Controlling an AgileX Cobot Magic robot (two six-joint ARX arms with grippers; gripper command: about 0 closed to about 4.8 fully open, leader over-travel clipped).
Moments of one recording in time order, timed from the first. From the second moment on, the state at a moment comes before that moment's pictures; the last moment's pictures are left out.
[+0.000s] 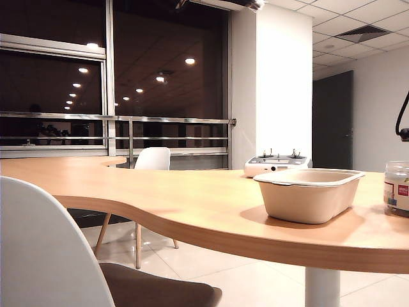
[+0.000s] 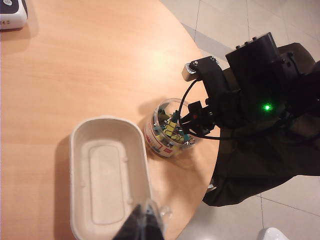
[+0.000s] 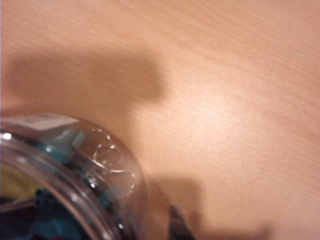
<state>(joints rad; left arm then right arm) -0.69 1.70 1.77 -0.62 0.40 -0.13 -0.11 1.59 1.03 -0.59 0.05 0.22</state>
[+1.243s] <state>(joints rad) -0.69 1.70 1.77 -0.62 0.40 -0.13 0.14 1.42 1.06 -0.19 0.05 0.01</state>
